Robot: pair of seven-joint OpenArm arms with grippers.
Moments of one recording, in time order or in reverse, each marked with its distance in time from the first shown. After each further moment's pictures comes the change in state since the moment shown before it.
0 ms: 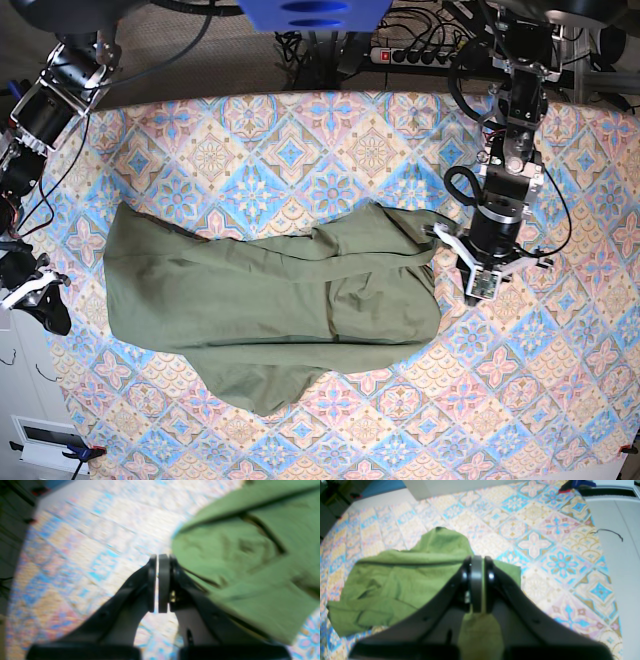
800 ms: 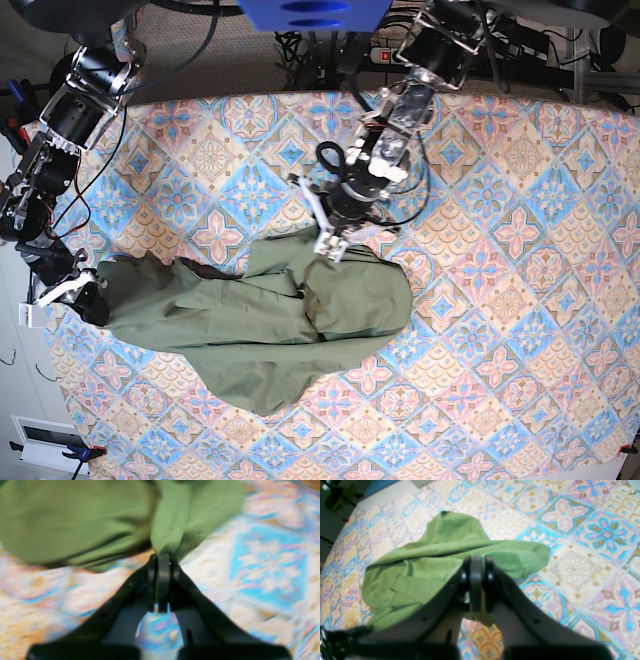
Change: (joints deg) left arm -3.5 20.5 20.6 -22.3 1.0 0.1 -0.1; right arm 0.0 -7.4 -2.4 -1.5 -3.8 -5.0 1.9
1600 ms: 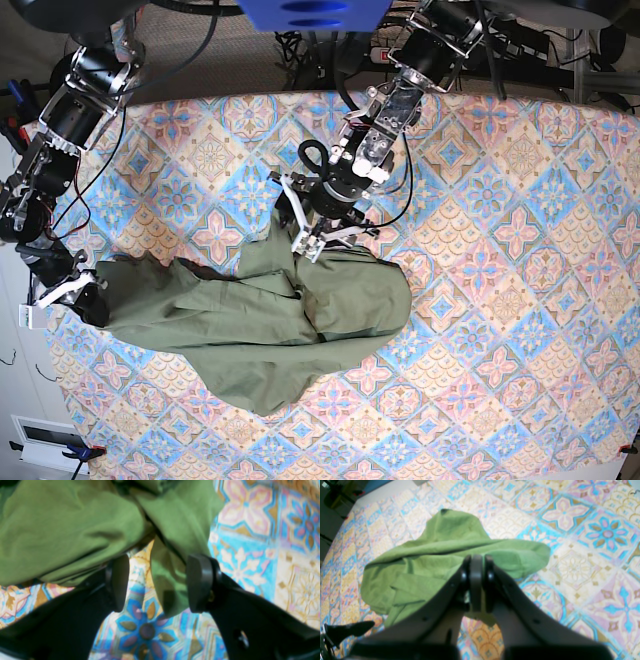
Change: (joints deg) left arm -1.9 4.3 4.4 -3.4 0.0 0.0 -0.5; right arm 0.2 0.2 -0.3 0.0 -0.3 0.0 0.1
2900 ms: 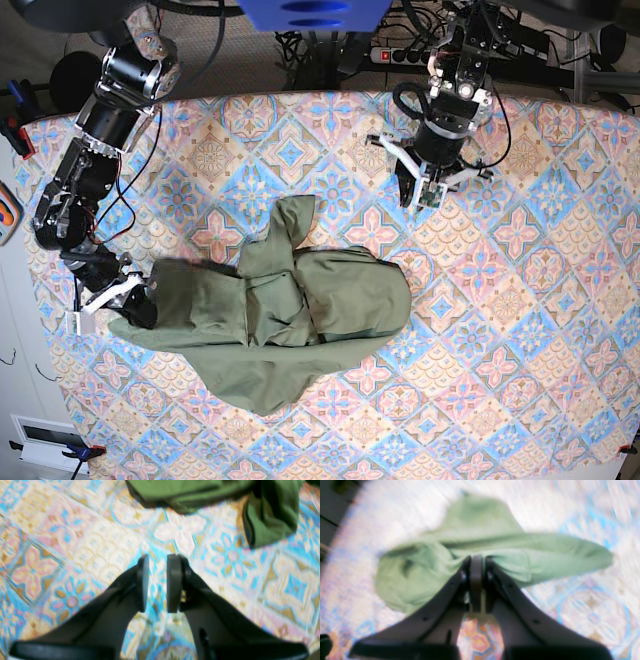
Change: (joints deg) left arm 23.8 -13.4 -19.1 26.5 0.0 0.0 -4.2; right arm 0.1 -8.7 -3.4 1.8 -5.1 0.1 0.9
